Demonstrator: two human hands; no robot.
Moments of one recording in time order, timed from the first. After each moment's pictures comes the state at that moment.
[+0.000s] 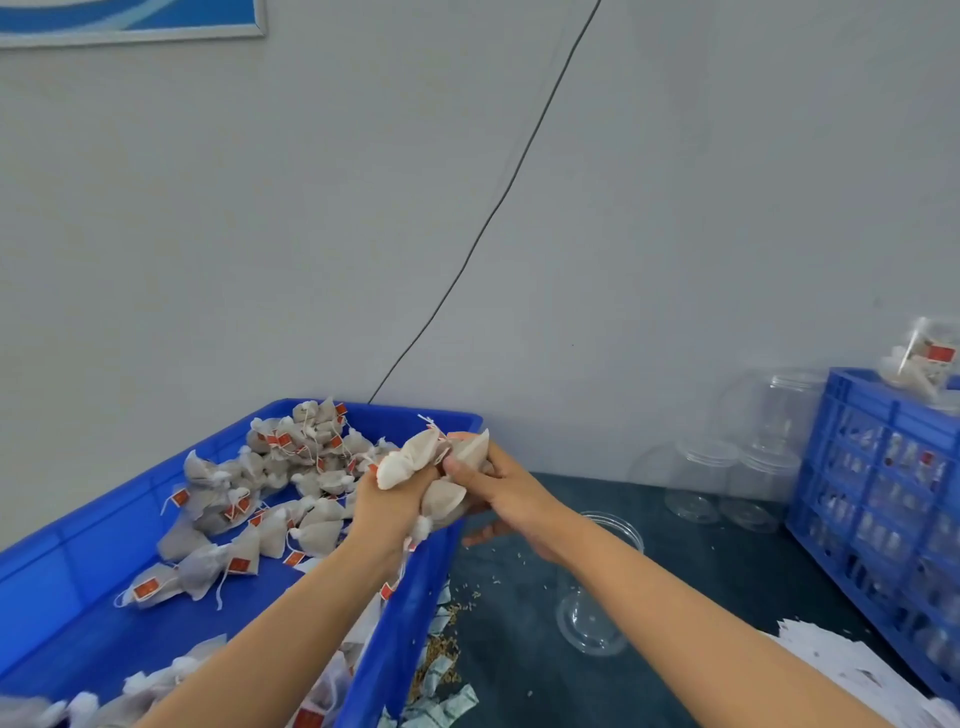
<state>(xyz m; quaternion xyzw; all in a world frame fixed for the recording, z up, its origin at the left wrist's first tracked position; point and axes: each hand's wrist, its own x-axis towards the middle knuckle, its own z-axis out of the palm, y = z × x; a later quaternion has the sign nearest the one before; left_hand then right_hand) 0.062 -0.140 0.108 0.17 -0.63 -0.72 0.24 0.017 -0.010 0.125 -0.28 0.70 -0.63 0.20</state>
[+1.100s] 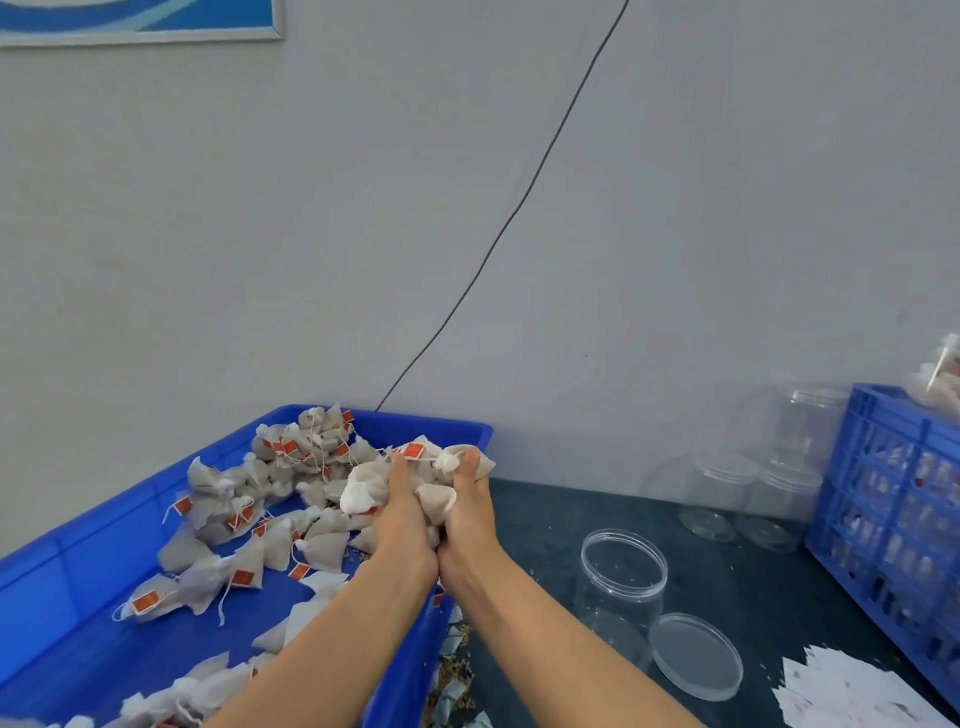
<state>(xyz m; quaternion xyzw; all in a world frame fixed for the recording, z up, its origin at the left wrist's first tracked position) 0.038 -0.139 0.100 0.24 -0.40 -0.86 0.21 0.030 -0.103 0.101 -0.03 0.45 -0.88 0.13</state>
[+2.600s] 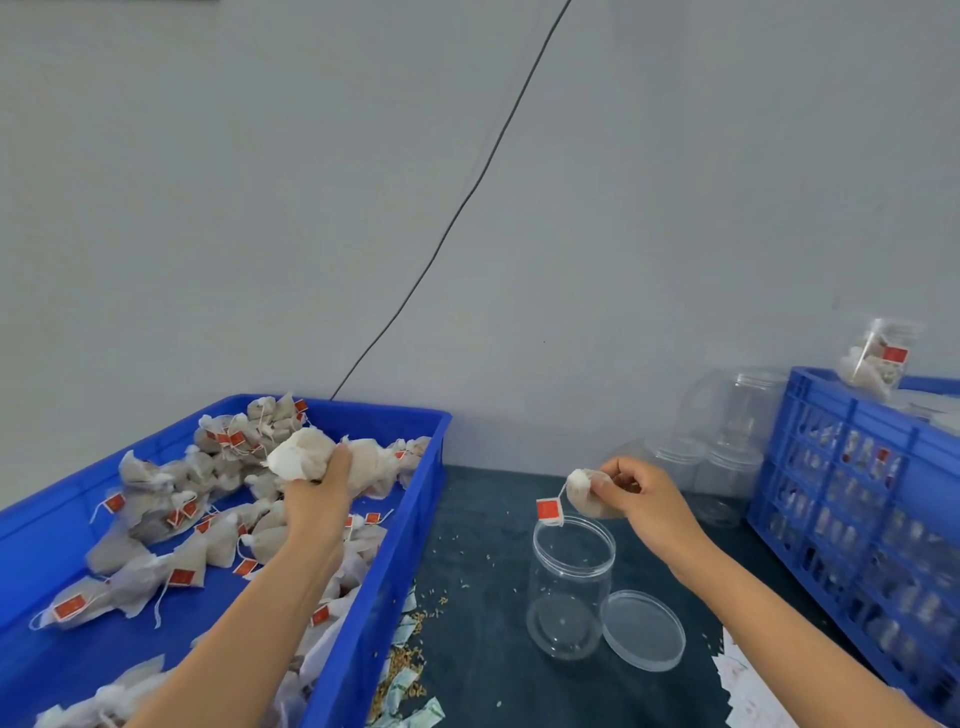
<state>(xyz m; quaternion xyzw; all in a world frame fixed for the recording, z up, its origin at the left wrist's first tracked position) 0.027 -0.178 0.083 0.27 -0.59 -0.69 0.33 -0.024 0.118 0.107 -0.15 0.85 -0.51 -0.08</state>
